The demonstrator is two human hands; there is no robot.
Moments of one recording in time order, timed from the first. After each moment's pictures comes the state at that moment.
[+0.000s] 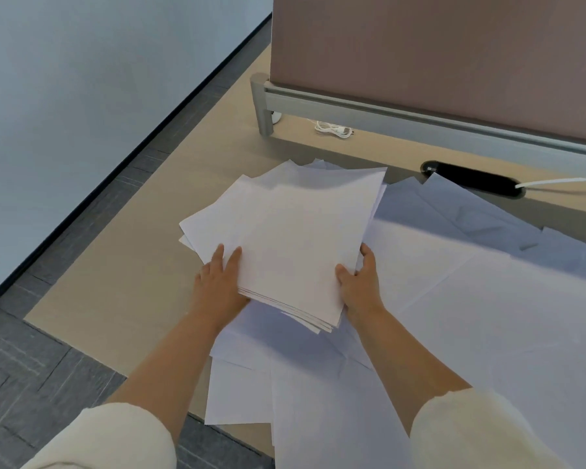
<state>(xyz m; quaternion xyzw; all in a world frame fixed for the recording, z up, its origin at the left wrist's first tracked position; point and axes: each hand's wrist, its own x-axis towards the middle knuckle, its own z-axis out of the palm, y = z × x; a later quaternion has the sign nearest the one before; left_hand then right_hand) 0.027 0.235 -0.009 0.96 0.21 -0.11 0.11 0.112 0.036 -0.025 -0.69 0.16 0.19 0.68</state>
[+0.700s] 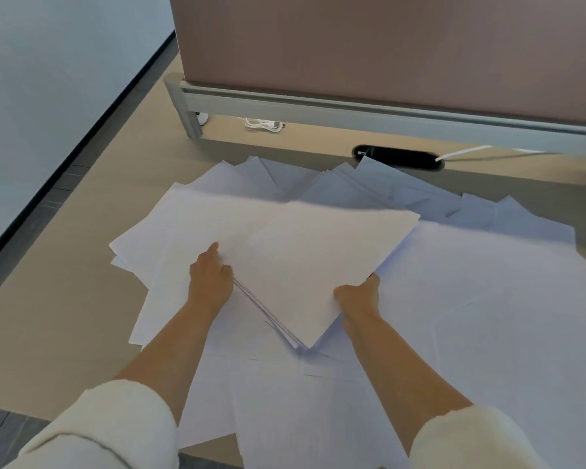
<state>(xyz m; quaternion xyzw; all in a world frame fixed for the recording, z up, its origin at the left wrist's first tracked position) 0.092 0.182 -0.026 0.90 0.26 -0.06 0.34 0.101 -0.038 -0.026 -0.68 0.37 0.14 0.62</state>
